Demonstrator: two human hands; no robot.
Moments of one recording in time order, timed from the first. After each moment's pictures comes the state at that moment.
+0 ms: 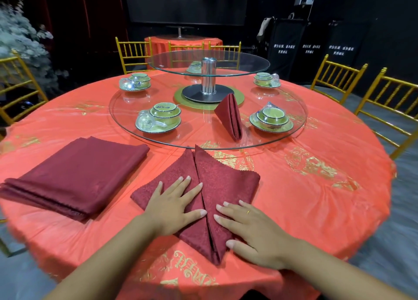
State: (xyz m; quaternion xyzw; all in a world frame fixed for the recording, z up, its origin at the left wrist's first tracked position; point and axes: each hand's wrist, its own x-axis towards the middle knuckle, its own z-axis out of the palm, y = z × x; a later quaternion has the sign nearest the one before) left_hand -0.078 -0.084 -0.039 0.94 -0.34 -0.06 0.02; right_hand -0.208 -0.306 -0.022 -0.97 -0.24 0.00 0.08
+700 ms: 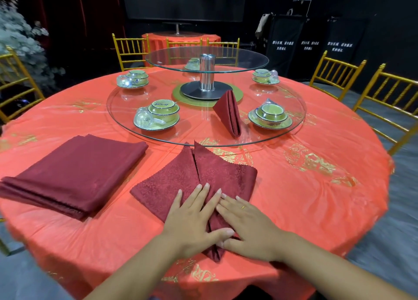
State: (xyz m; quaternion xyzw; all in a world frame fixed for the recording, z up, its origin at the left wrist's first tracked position) left_hand -0.133 -0.115 -0.045 0.93 -0.36 -0.03 0.07; right_hand -0.195 -0.296 -0.040 -0.98 -0.19 0.02 0.06
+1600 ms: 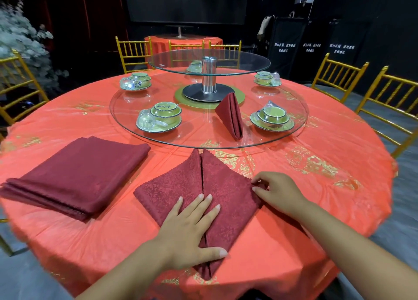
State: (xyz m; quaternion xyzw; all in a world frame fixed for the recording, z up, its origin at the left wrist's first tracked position) left_hand -0.136 -0.094 -0.040 0.90 -0.43 -0.08 -0.01; right_hand -0.149 -0.374 -0.022 -0.96 0.01 -0.14 0.22
